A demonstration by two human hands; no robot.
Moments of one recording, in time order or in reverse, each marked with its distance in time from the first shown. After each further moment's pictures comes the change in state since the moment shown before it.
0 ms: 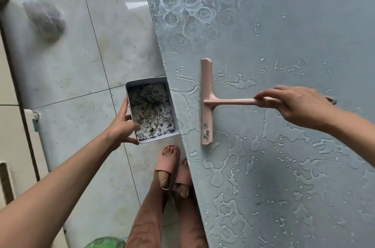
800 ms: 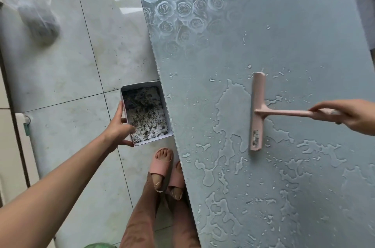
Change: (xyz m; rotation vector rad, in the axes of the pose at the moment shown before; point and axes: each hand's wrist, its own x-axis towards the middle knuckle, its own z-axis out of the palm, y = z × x) left_hand -0.007 0.004 0.005 -0.001 0.034 -0.012; right_hand -0.076 0.116 -0.031 0.067 -0.163 0.266
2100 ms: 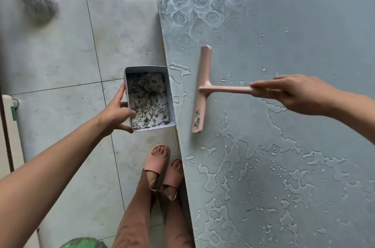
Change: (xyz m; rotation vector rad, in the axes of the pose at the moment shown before) left_hand 0.032 0.010 -0.019 -0.054 -0.064 0.044; right_hand 0.069 -0.159 -0.025 -0.124 0.124 -0.334
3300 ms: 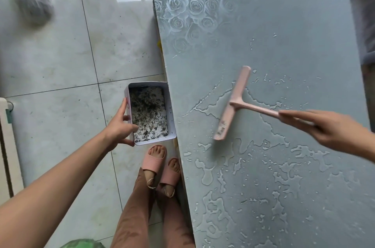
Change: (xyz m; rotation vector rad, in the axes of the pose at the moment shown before) left_hand -0.030 -0.023 0.010 -0.019 -0.015 -0.053; right_hand -0.106 0.027 0.019 0.108 0.052 0.106
